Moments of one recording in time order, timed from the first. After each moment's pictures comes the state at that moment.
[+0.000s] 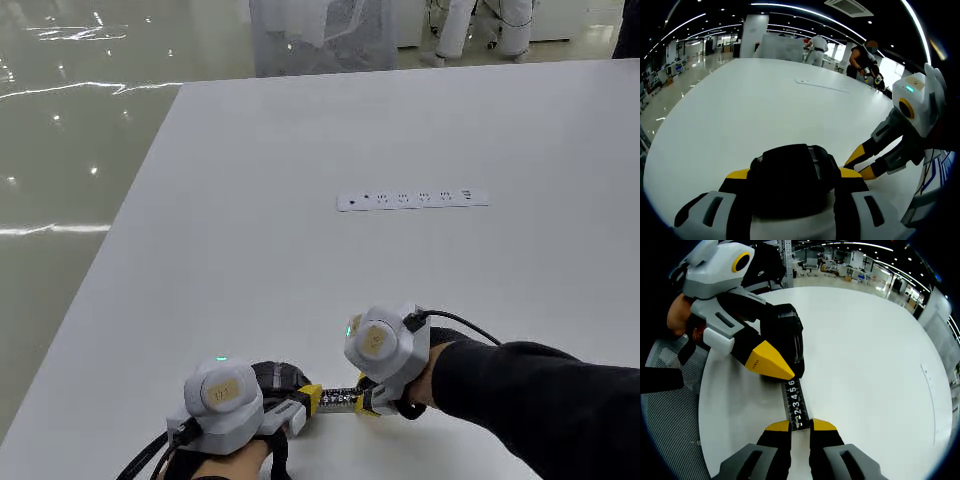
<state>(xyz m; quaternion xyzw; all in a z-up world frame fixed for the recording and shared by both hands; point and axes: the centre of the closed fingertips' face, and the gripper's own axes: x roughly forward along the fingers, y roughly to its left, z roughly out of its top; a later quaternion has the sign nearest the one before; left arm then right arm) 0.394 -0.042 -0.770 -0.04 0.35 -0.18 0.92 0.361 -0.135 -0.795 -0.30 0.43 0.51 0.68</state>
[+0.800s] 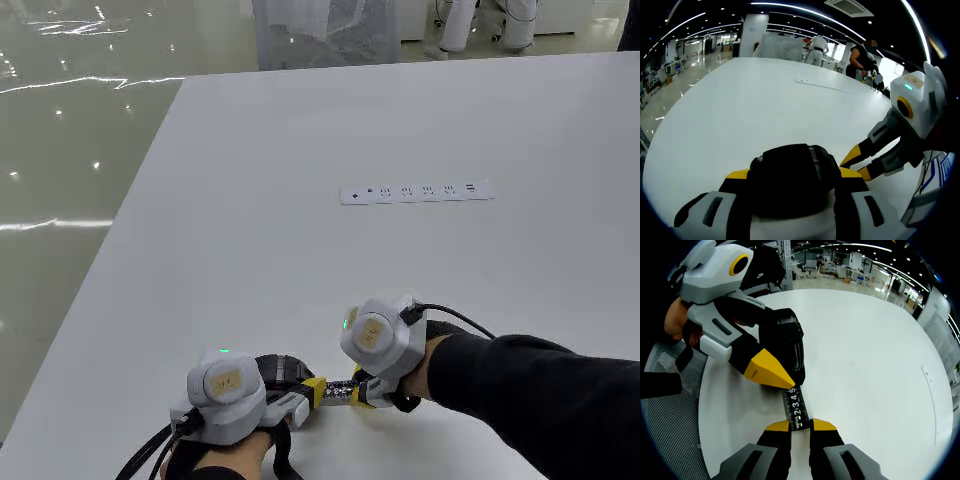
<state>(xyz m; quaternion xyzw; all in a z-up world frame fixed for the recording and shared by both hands) 0.394 -0.044 -0.771 -0.04 0.36 -0.19 0.91 0.364 -0.127 -0.797 -0.29 0.42 0.51 0.69</state>
